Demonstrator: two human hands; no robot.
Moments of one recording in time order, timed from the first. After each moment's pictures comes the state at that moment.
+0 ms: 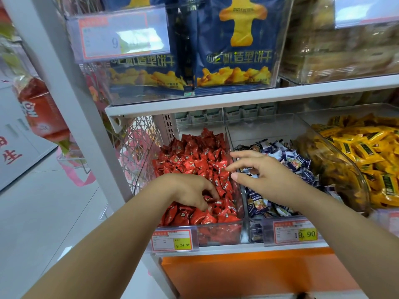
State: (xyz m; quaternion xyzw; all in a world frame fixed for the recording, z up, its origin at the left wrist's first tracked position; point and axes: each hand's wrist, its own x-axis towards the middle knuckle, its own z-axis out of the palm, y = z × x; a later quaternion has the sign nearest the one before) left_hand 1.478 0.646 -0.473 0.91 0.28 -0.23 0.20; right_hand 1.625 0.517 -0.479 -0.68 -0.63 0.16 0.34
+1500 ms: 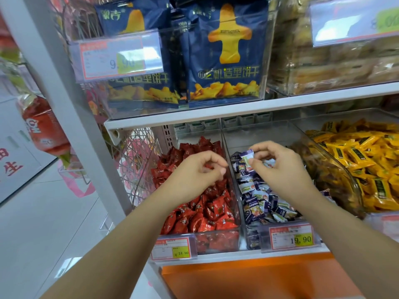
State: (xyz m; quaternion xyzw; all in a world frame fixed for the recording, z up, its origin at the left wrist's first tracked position) left_hand 1.478 0.615 -0.450 0.84 0.25 0.21 0.44; right_hand 1.638 0.511 -0.474 -0.71 -0.48 0.05 0.52
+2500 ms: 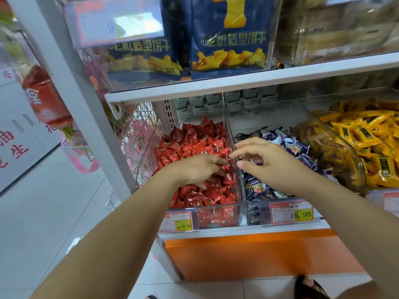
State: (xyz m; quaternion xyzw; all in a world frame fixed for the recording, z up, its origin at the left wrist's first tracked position) left_hand 1.489 0.631 -0.480 0.81 0.37 -0.06 0.46; right_hand 1.625 0.503 -0.479 -0.68 -0.63 0.15 0.35
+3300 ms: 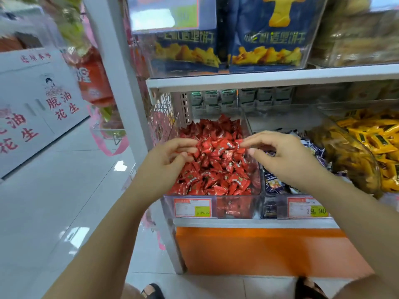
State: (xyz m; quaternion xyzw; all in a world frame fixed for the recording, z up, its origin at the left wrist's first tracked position) left_hand 1.375 0.602 -0.466 0.79 0.31 0.35 0.40; right_hand 1.593 0.502 -0.462 -0.68 -0.63 0.07 0.38
